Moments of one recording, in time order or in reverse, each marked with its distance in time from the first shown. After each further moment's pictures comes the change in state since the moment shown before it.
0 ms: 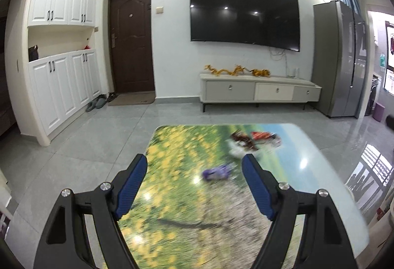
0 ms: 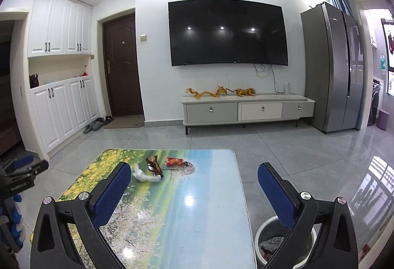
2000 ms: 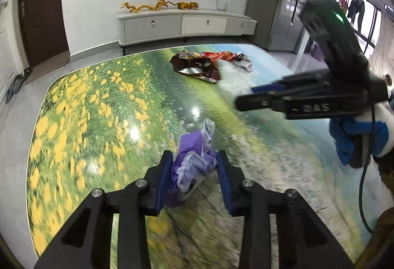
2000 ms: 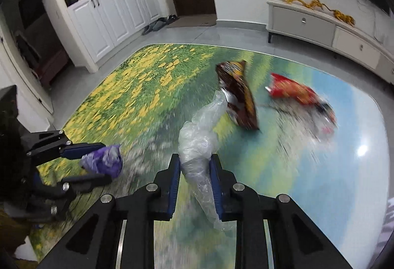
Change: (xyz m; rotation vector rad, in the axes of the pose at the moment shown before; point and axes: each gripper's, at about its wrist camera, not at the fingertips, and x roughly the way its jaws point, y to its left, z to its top) left arm 0.202 -0.035 -0.053 0.187 0.354 -0.483; right arm 0.306 0.096 -0.083 -0.145 0.619 0.431
